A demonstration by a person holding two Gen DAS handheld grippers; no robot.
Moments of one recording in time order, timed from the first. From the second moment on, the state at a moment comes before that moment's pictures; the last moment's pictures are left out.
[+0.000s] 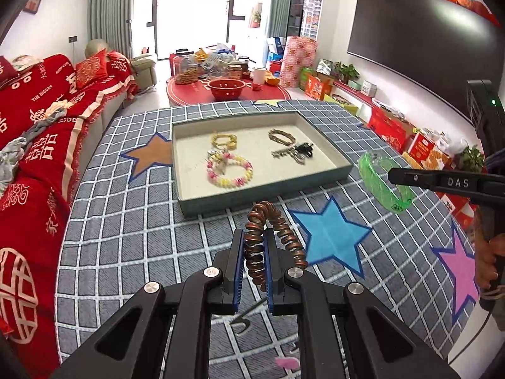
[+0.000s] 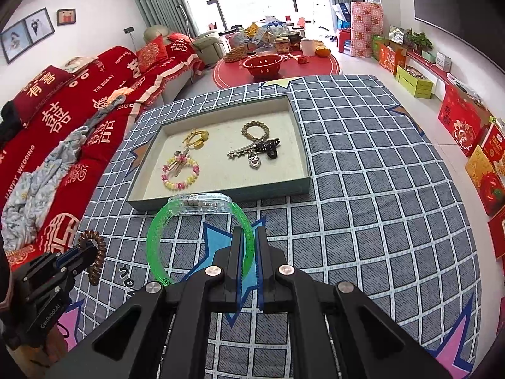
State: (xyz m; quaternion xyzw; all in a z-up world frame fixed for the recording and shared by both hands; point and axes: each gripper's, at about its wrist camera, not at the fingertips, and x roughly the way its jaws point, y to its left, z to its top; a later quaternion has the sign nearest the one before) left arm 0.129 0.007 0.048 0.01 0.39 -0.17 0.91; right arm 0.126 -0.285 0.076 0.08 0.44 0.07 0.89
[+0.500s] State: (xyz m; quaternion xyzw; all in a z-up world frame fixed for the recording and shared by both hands) left arm 0.189 0.006 0.051 0.01 0.40 -0.14 0.91; right arm 0.191 -0.276 0.085 0.06 0.44 0.08 0.89
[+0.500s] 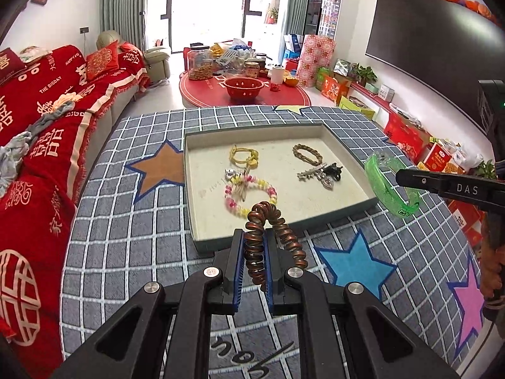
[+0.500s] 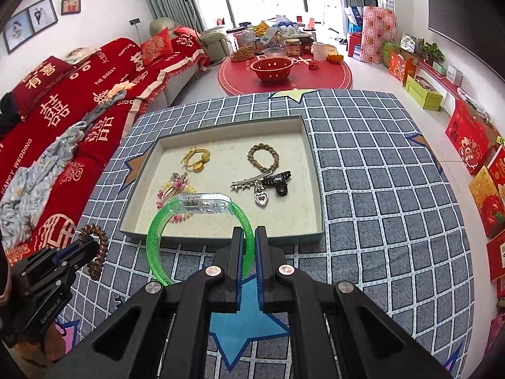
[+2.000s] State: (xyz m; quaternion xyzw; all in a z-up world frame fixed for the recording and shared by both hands) left arm 0.309 -0.051 -0.016 0.09 0.43 -0.08 0.89; right arm 0.302 -0.283 0.020 0.03 0.47 0.01 0.88
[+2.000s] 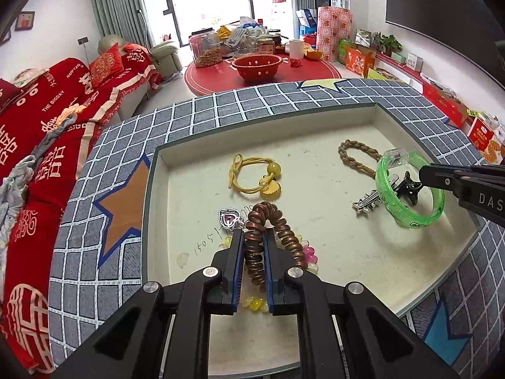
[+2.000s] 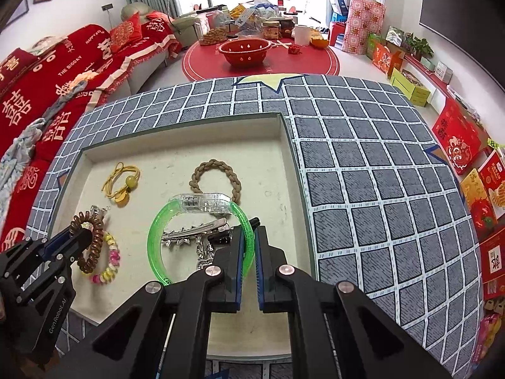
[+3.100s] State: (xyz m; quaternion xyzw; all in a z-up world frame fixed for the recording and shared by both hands) left arm 0.305 -0.049 -0.009 0.08 0.44 -0.07 0.89; right arm 0.288 -0.280 0.039 0.06 0.45 0.04 0.89
